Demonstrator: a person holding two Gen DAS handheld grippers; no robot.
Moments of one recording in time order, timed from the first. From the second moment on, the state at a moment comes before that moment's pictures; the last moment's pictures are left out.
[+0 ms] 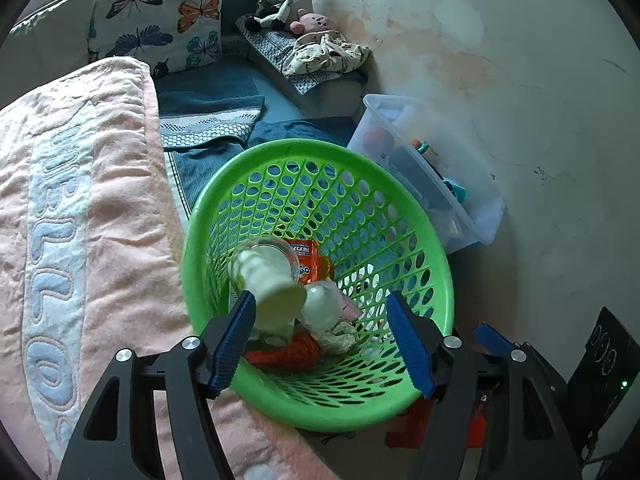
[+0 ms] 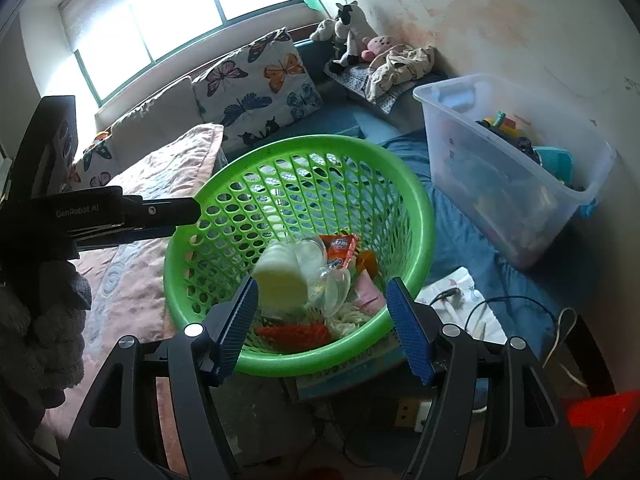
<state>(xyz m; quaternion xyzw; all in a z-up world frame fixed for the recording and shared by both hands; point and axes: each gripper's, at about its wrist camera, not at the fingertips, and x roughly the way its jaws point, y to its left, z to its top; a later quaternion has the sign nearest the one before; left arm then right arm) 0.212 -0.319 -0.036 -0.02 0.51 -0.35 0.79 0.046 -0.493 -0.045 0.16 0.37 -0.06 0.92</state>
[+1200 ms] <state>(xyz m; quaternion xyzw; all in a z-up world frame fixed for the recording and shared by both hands) 0.129 -0.146 0.012 0.00 0.39 -0.25 0.89 0.027 -0.373 -0.013 0.10 0.35 0.00 0.93</state>
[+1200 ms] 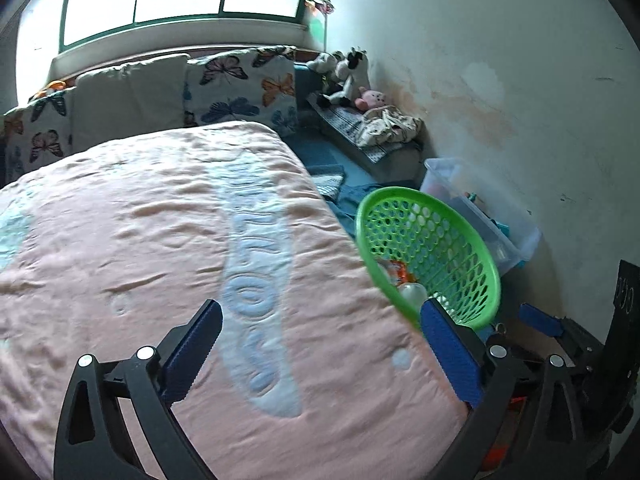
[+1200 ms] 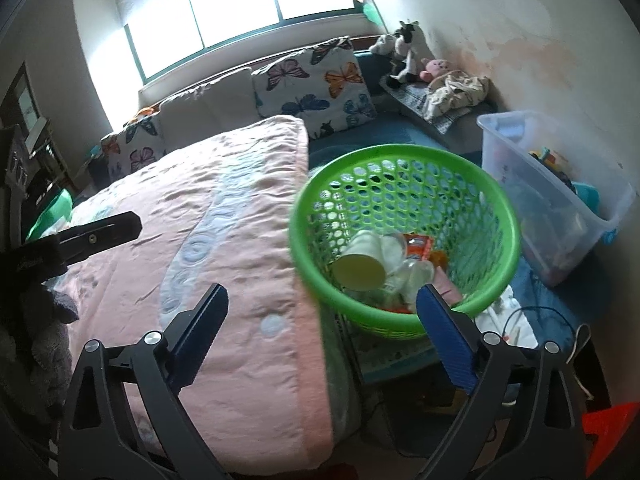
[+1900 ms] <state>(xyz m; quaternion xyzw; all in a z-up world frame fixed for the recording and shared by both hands) 0.083 -0.044 0.011 -0.01 0.35 -0.15 0.92 0.029 -0.315 -0.006 0.08 0.35 0.05 0.93</state>
